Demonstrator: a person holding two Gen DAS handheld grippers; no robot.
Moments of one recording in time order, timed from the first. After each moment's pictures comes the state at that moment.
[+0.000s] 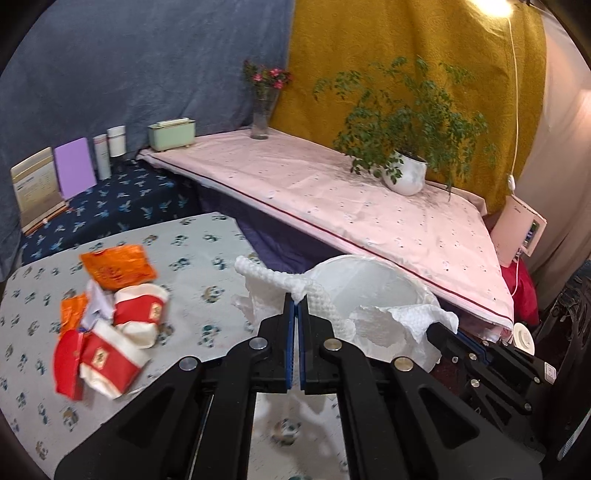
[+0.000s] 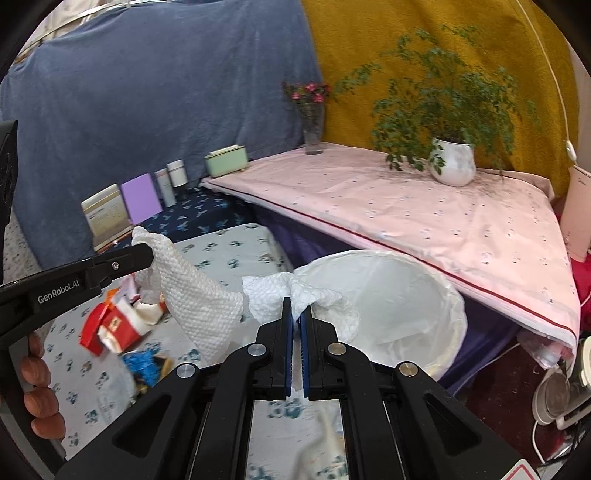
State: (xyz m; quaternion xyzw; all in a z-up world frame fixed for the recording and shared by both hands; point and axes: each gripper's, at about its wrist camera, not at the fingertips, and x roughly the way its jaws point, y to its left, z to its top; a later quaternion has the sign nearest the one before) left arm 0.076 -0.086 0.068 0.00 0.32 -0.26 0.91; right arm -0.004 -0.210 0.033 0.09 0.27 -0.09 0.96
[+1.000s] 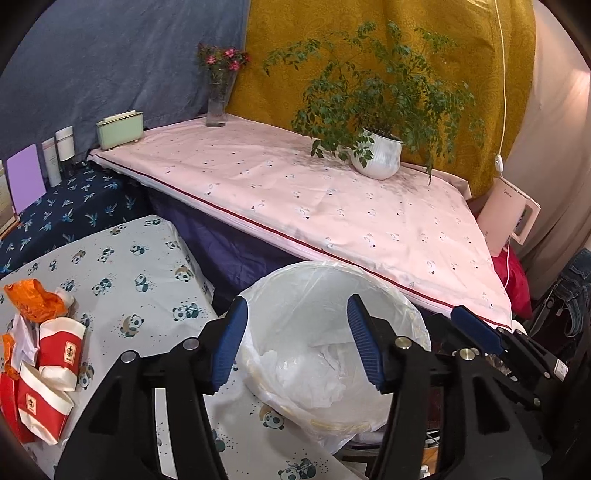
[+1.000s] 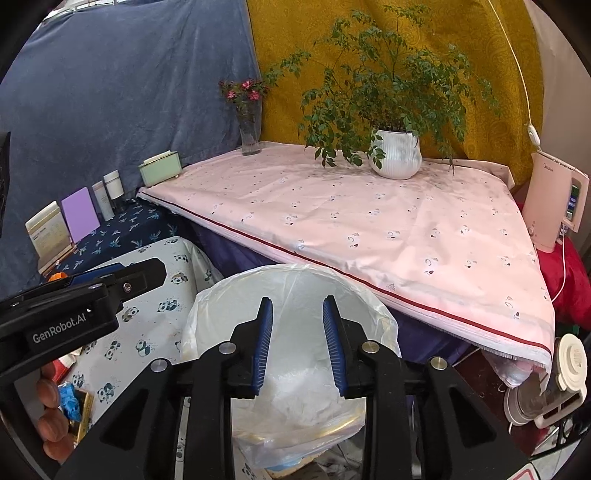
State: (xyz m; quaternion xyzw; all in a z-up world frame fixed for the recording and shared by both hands) left arm 0.124 -0.172 0.044 0.02 0.33 -0.31 0.89; right arm 0.025 -0.288 0.022 0.09 0.27 -0.18 0.94
